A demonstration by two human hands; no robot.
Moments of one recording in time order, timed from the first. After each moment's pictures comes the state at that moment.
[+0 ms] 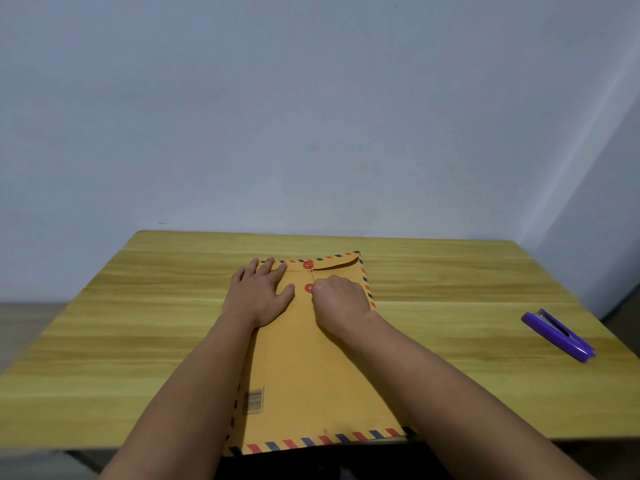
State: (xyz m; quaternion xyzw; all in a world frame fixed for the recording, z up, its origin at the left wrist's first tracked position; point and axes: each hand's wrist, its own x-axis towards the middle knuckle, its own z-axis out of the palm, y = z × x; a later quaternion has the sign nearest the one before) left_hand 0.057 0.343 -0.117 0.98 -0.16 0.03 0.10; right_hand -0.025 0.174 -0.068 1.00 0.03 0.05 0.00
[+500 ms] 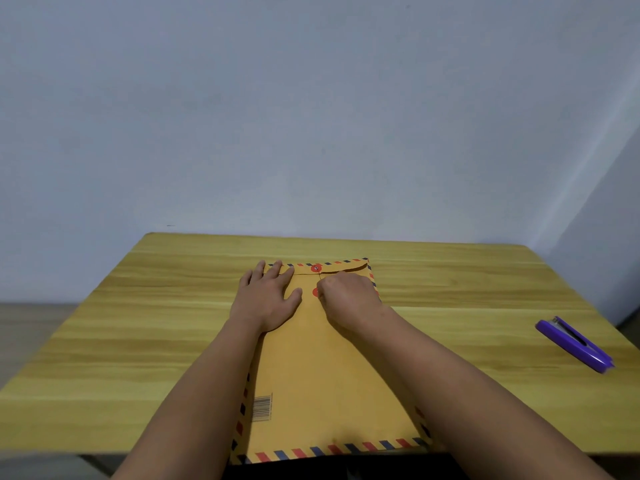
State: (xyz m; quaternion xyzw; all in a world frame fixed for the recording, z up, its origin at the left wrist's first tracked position) left_hand 0.057 0.343 -0.118 0.98 -0.16 0.04 0.10; right_hand -0.008 0.165 -0.062 1.00 0.07 0.05 0.00
